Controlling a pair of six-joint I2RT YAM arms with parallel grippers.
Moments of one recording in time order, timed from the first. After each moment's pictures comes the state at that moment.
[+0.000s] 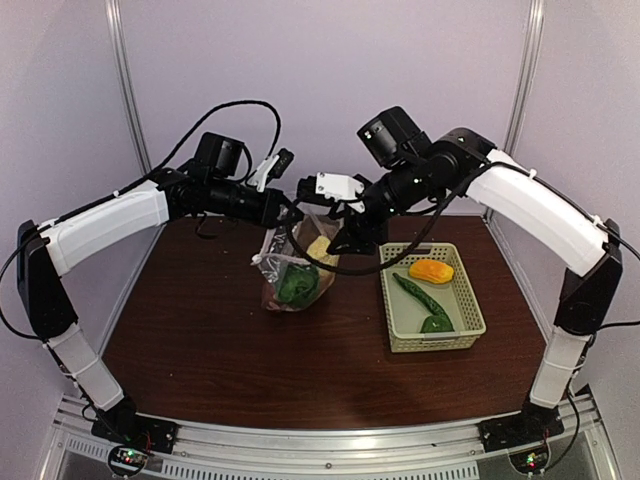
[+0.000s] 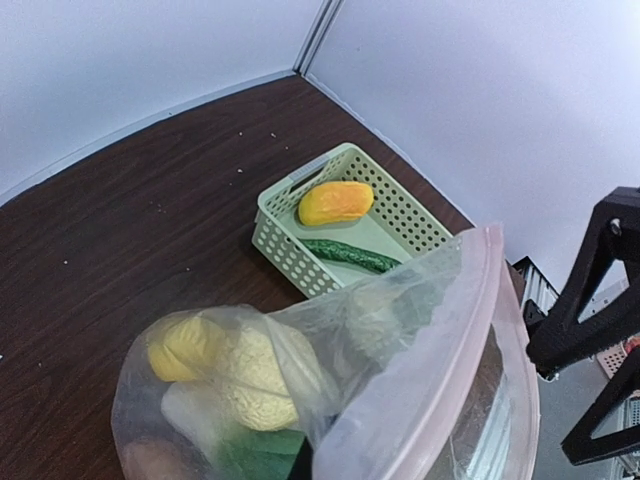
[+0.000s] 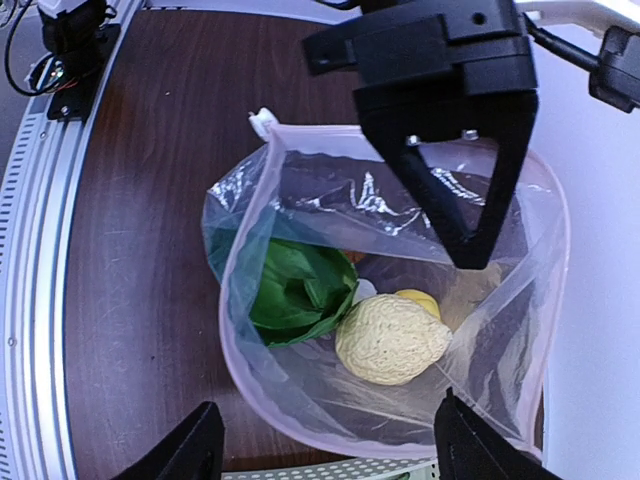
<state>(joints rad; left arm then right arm) -0.63 1.66 1.54 -0.44 0.49 -0.19 0.88 1.83 2.07 -1.03 -0.19 -0.62</state>
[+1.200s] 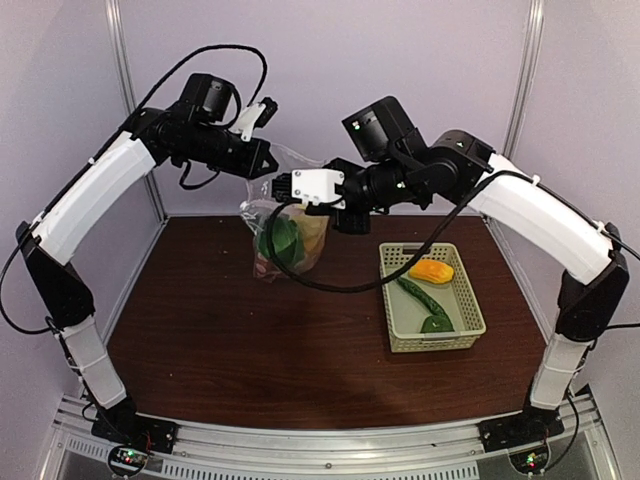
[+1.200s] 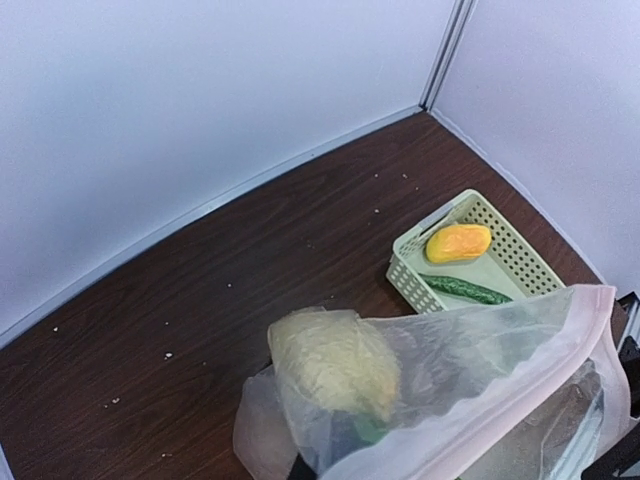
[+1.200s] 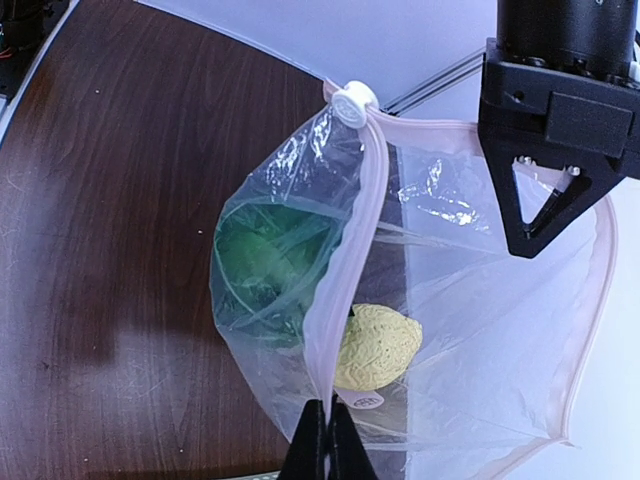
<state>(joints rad) -0.64 1.77 2.10 -0.91 0.13 -0.07 1.00 1.81 2.11 -0.90 0.05 -0.85</state>
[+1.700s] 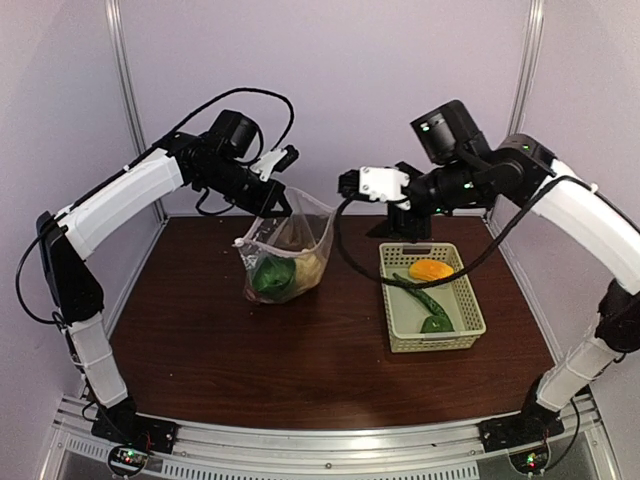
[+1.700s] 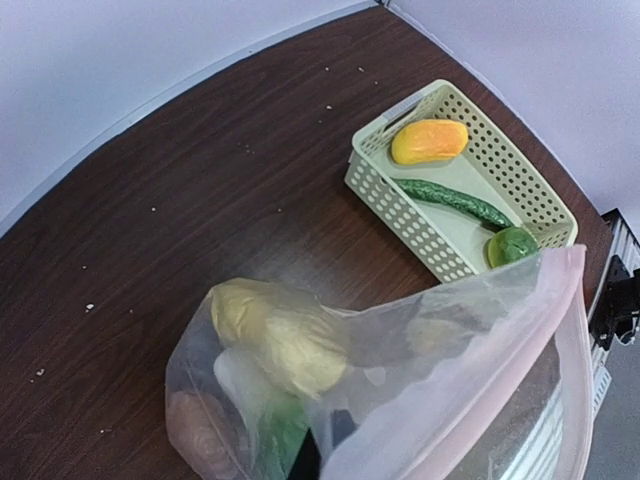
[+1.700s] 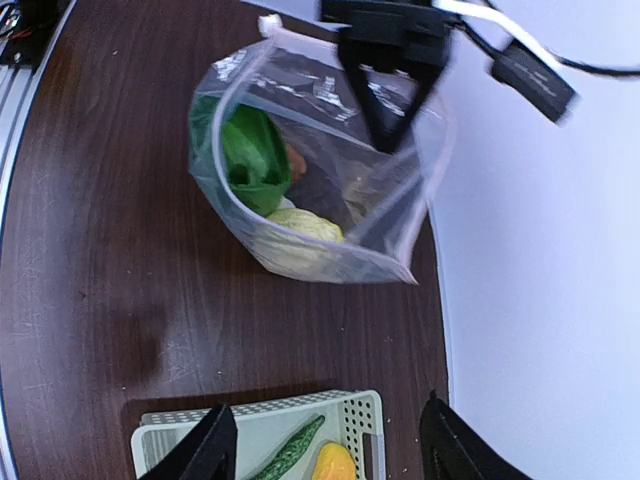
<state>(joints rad) -0.64 1.84 1.97 -0.94 0.28 -0.01 0.91 1.59 1.86 -0.97 0.00 -0.80</state>
